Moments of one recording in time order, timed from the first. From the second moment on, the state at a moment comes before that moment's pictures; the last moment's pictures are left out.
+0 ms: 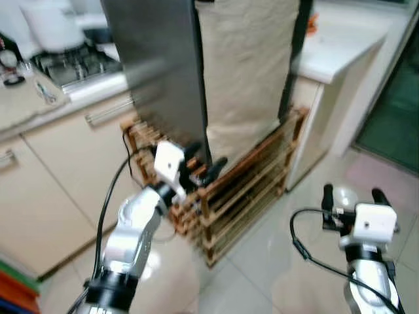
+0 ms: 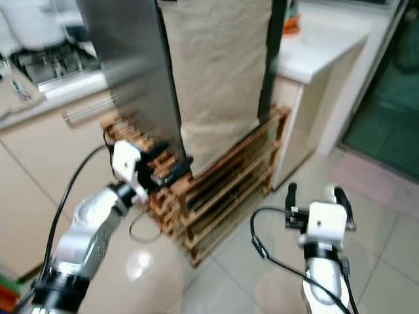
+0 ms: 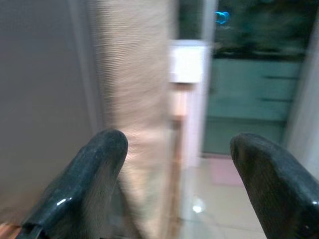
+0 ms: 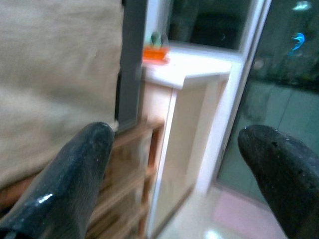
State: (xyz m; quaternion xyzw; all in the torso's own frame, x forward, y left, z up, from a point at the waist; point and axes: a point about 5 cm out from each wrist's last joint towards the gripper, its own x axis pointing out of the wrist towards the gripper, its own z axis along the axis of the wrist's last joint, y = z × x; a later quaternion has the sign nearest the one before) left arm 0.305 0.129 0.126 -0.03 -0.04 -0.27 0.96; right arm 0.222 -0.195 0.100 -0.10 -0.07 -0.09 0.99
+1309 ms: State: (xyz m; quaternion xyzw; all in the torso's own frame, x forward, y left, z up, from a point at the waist) left arm 0.340 0.134 0.149 -0.03 -0.03 -0.20 0.98; right arm 0.230 -0.204 0.084 -0.10 -0.04 -0.11 0.99
